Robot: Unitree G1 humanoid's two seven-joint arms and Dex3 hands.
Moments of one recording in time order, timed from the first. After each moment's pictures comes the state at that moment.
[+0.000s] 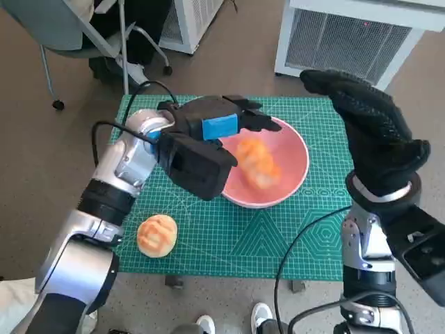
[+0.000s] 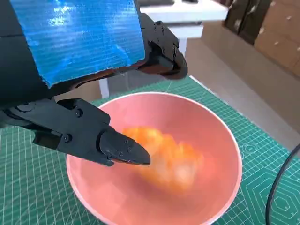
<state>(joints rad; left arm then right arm) -1.07 0.40 -0.39 0.68 0.44 -0.46 -0.62 -0.62 -0.15 -0.12 0.16 0.35 -0.66 0.52</state>
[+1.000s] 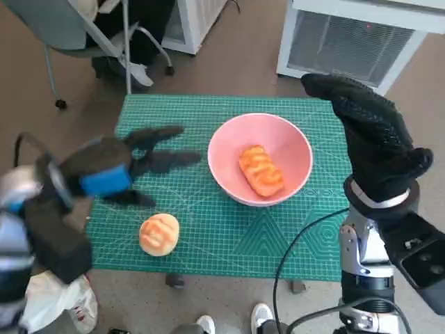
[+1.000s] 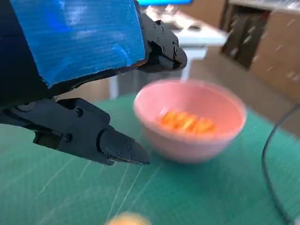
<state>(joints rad) -0.35 0.88 0.01 -0.05 0.11 -0.49 -0.78 -0.60 -0.14 -0.10 0.11 0.35 -0.65 0.49</state>
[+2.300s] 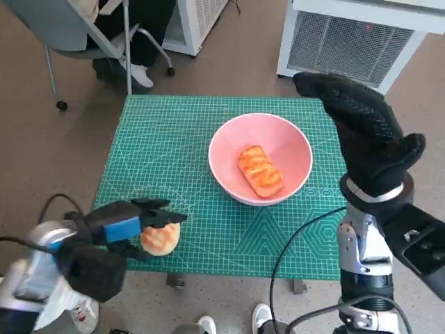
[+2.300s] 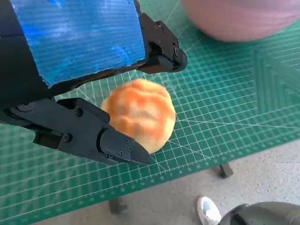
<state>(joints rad) -0.23 0.77 -0.18 0.12 0.32 -0.35 -0.72 -0.61 -0.15 -0.09 0.12 0.39 -0.60 0.52</state>
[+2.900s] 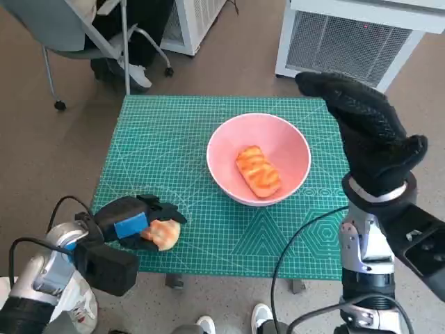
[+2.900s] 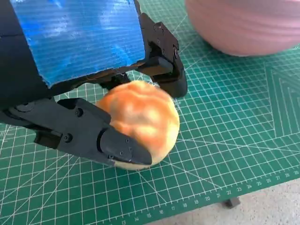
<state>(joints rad) -0.25 0.75 -0.19 0.22 0.38 -0.47 -0.56 -0.61 -0.15 -0.10 0.14 0.39 -0.62 0.53</state>
